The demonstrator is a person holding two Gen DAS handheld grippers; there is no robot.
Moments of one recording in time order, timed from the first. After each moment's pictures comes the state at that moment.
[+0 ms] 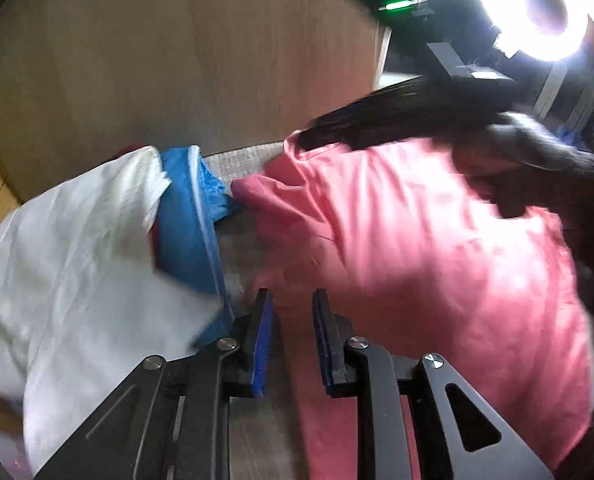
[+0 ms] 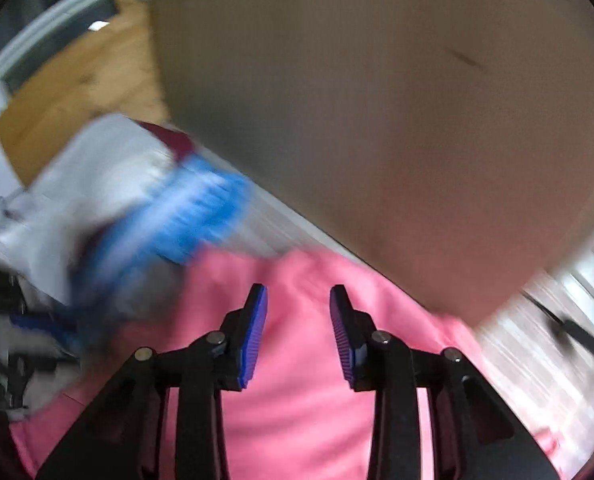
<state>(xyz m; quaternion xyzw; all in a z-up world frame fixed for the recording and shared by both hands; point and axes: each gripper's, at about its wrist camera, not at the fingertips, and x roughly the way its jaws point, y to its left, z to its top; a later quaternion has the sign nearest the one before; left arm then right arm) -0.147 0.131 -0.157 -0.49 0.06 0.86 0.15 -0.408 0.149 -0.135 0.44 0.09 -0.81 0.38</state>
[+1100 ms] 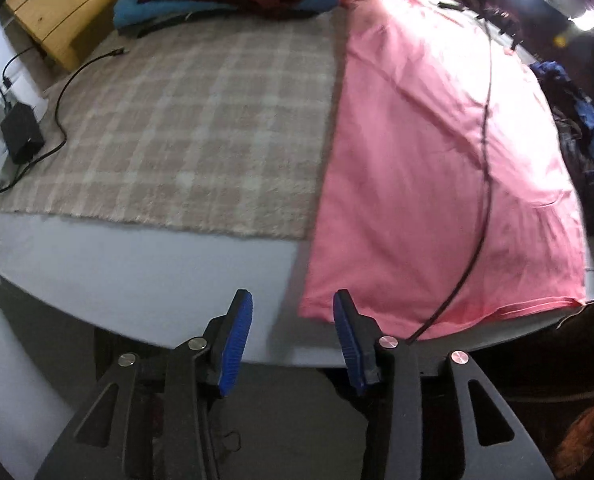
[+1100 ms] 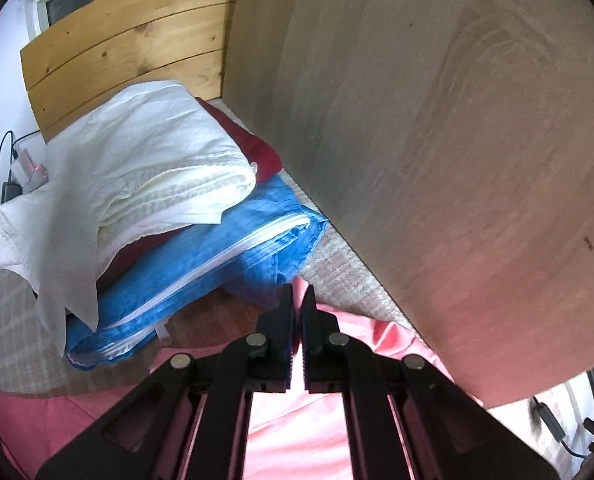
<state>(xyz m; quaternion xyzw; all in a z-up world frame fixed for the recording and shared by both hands) 0.193 0.056 -0.203 -0.61 -0.04 0.79 0.03 -0.358 0.071 -0.113 0.40 0.22 -0.80 0.38</state>
